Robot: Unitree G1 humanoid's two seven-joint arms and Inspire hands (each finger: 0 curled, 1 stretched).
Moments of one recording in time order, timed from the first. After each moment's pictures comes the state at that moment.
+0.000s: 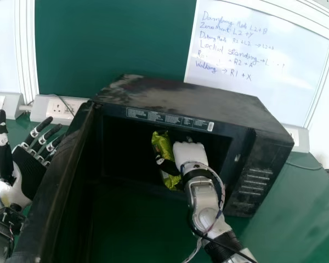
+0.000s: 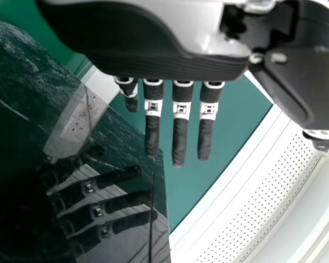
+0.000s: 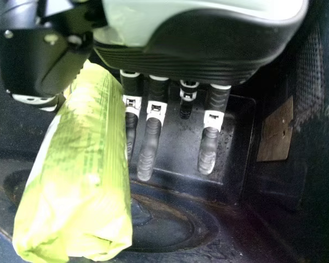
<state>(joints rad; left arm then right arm) 0.14 0.33 0.42 -0.75 -1.15 0.48 0.22 -0.77 -0.23 0.49 0.52 -1.19 0.38 0.14</state>
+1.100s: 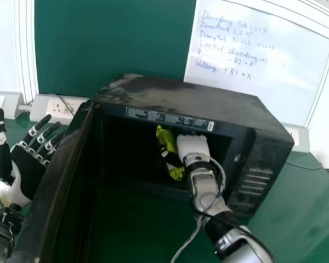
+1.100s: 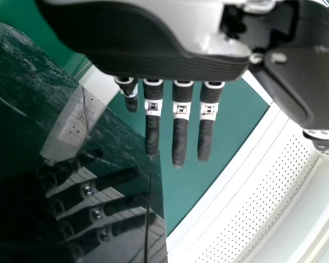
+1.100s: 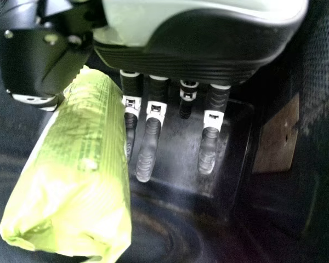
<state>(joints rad) 0.14 0.33 0.42 -0.78 -1.15 0.47 0.25 -1.00 -0.21 0.58 0.99 -1.02 0.27 -0.14</state>
